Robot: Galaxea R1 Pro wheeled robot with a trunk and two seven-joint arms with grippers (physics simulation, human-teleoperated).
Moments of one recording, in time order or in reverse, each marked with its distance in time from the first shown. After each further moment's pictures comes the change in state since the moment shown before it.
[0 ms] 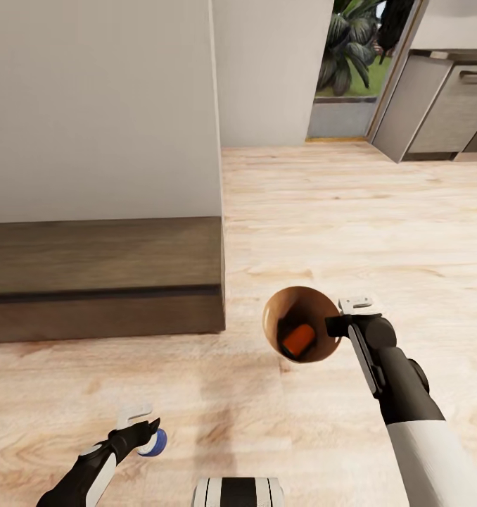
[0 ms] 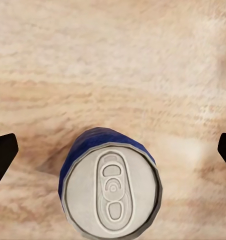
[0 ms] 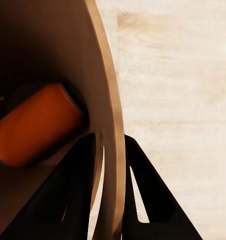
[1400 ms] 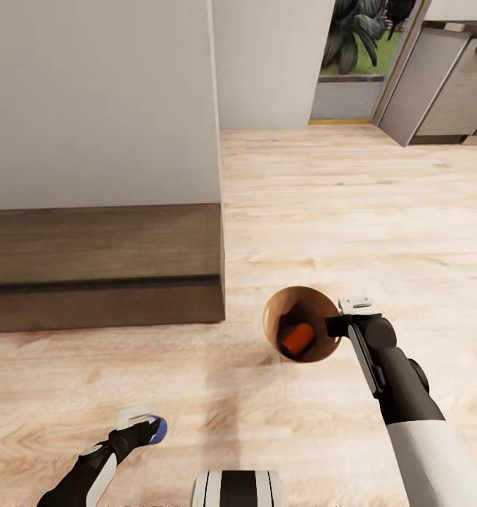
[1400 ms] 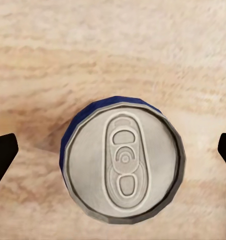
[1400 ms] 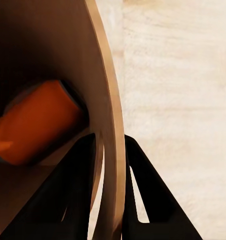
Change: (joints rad) left arm 0.000 -0.001 -0.005 0.001 0.000 0.000 0.000; right arm 0.000 0.000 0.000 0.000 0.000 0.000 0.000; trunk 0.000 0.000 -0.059
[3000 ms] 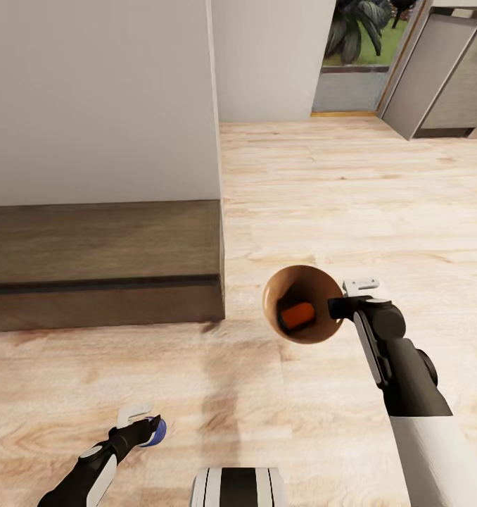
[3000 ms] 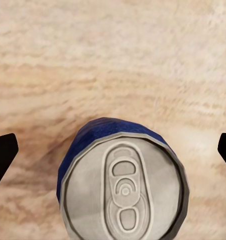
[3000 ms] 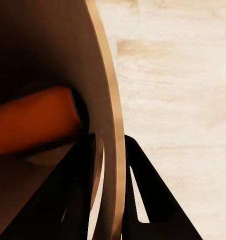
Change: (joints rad) left arm 0.000 0.000 -0.004 0.008 -0.002 -0.063 -0.001; right arm -0.030 -0.002 0.000 -0.119 0.000 0.002 -0.001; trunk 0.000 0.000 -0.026
